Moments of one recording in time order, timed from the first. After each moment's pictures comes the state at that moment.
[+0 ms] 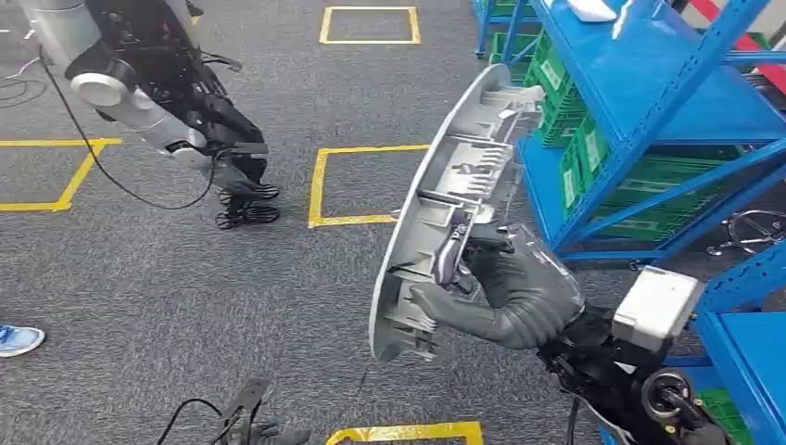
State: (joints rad) left arm -0.20 0.04 -1.02 -0.22 0.79 0.12 -0.12; right arm -0.27 -0.14 0.74 -1.89 -0.36 0.00 -0.36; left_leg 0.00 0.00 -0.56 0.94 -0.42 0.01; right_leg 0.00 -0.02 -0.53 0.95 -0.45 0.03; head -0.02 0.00
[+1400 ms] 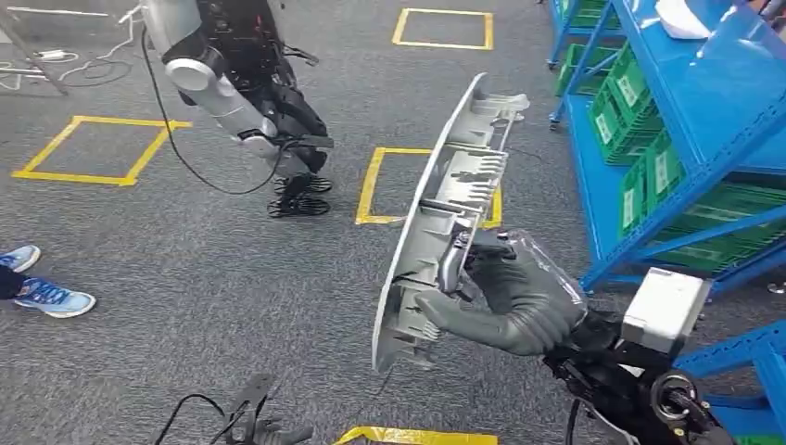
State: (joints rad) left arm -0.21 0.04 -1.02 -0.22 0.78 0.12 -0.10; right arm -0.27 -0.14 0.74 -1.87 -0.42 0.03 -0.35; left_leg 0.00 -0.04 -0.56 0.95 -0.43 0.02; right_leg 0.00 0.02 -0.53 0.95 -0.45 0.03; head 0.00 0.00
